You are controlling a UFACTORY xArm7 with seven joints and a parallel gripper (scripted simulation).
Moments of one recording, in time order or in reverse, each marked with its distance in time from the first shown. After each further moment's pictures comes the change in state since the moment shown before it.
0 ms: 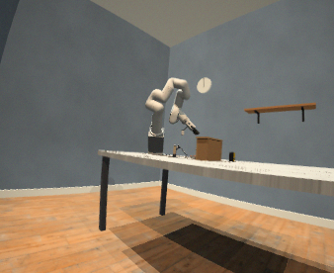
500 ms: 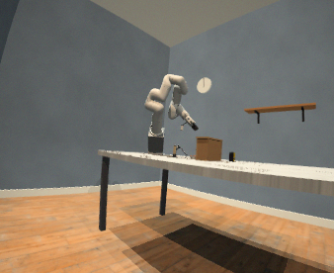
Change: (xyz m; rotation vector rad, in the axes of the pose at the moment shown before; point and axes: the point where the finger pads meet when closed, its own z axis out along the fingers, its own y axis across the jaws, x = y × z) arm -0.023 0.007 -0.037 -0.020 0.034 0.005
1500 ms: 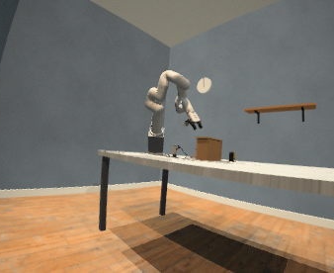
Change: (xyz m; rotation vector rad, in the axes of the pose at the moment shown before) arm 0.003 -0.158 -0.009 0.312 0.171 0.736
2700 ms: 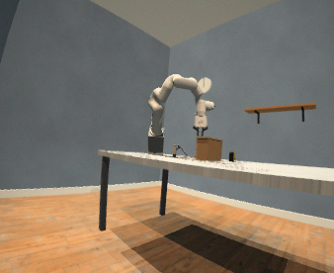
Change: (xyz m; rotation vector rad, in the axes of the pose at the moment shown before) arm -0.036 -0.066 0.067 0.456 0.290 0.908
